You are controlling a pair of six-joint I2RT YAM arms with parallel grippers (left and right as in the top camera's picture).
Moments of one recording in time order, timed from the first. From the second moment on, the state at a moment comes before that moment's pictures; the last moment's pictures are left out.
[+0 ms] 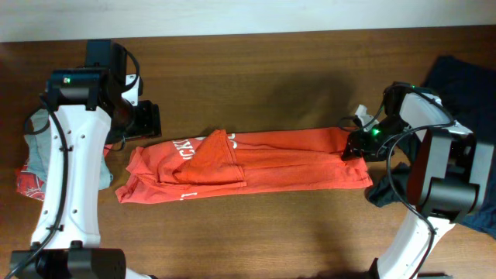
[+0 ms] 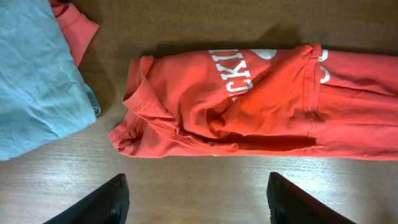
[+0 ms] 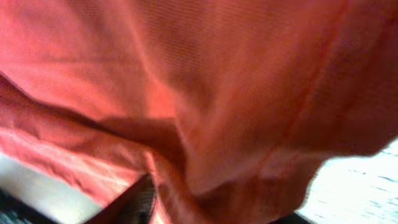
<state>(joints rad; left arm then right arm) -0.02 1.68 1.78 -1.47 0.01 -0.13 -0.21 2.11 1.43 -1.13 -0.37 -0.29</state>
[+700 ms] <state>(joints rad) -0.02 1.68 1.78 -1.51 0.01 -0.13 -0.25 2.12 1.49 -1.18 -0.32 -0.17</state>
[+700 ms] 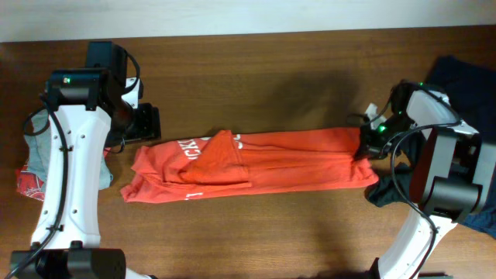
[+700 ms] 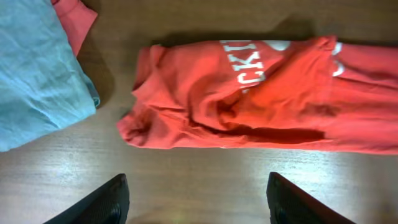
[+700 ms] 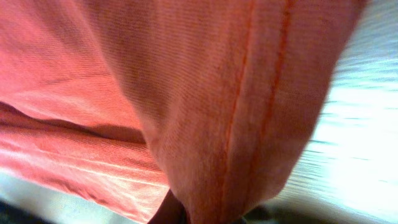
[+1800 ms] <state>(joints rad) -0.02 1.68 1.78 -1.52 0.01 -0.13 0.46 2.01 1.69 -1.22 -0.06 0.19</state>
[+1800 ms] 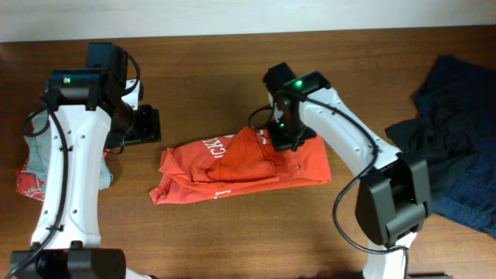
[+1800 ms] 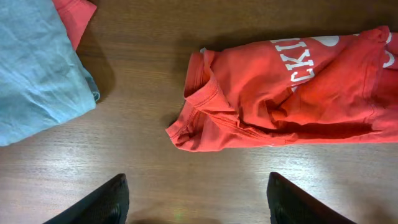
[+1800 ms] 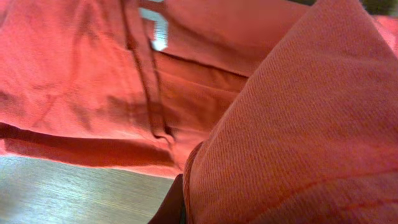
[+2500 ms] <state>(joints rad) -0.02 1.68 1.78 -1.52 0.01 -0.13 0.49 2.06 1.69 -1.21 -0.33 -0.19</state>
